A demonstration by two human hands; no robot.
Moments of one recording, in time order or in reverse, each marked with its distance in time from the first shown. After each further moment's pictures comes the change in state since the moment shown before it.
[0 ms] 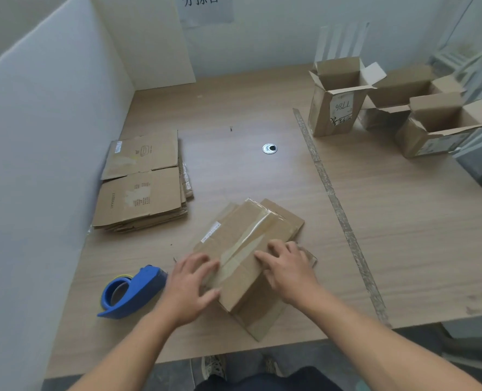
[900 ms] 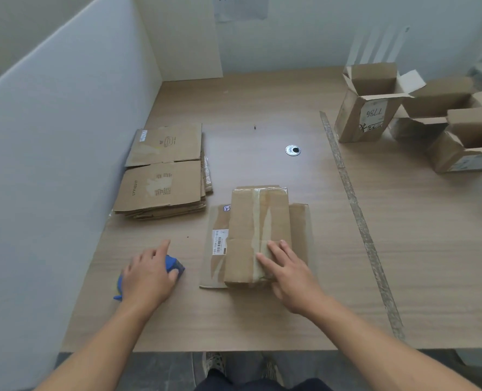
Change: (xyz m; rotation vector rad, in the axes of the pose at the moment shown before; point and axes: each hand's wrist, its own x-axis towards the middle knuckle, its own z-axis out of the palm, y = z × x) left_hand -0.015 -0.065 -0.025 0.187 0.196 -0.548; right_hand 0.010 -0.007 0.020 0.047 -0.111 -0.172
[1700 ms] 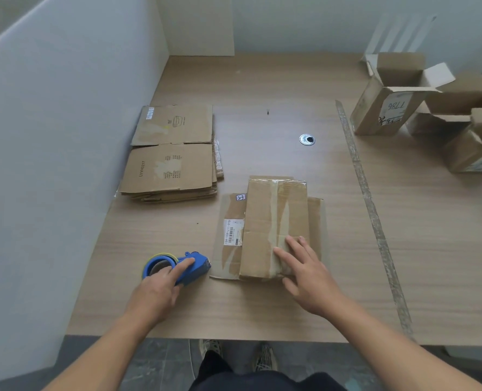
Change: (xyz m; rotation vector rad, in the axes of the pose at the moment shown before) left_hand -0.014 -0.052 0.071 -0.272 -0.055 0.299; right_hand -0.008 -0.014 -0.004 0.070 -0.066 0.138
